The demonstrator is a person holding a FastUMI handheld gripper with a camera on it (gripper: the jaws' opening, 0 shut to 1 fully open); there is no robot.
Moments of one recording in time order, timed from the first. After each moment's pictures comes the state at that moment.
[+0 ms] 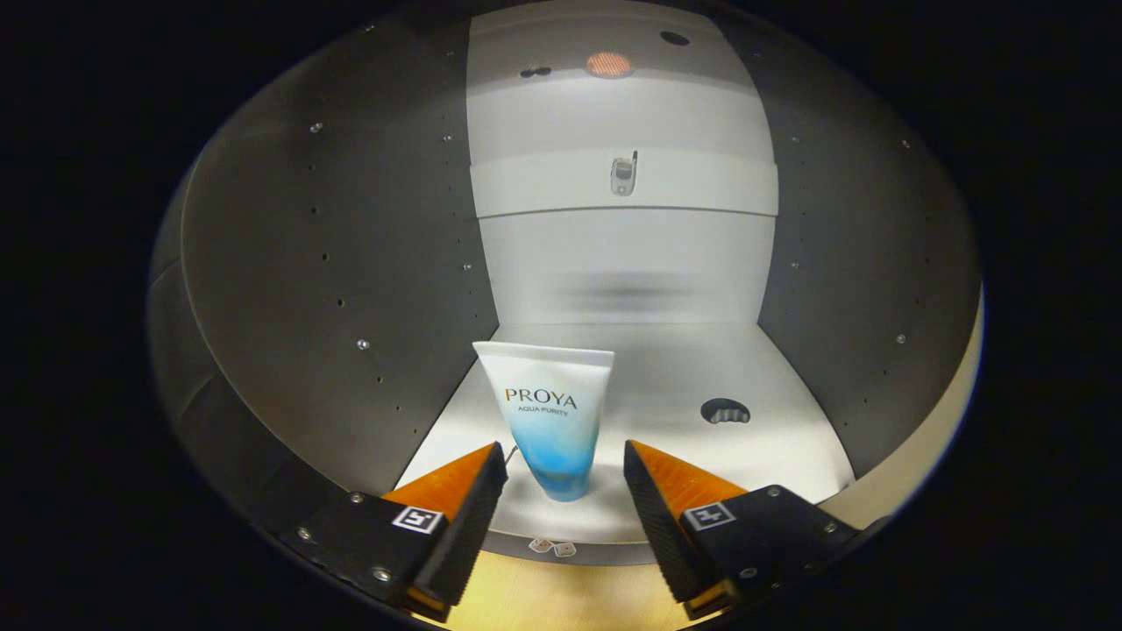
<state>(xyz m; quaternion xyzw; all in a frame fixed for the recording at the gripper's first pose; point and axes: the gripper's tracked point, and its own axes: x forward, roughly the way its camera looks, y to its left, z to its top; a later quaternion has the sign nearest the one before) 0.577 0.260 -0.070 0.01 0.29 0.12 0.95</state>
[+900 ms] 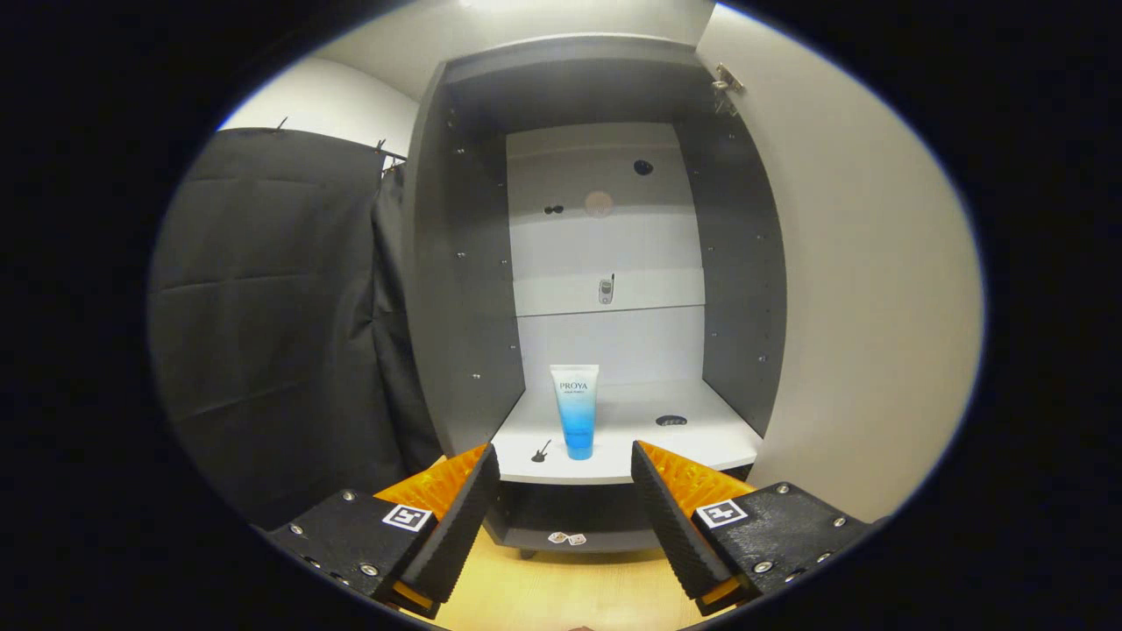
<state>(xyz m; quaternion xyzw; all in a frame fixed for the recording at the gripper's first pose) 0.411 0.248 0.016 0.03 0.11 0.10 0.99</state>
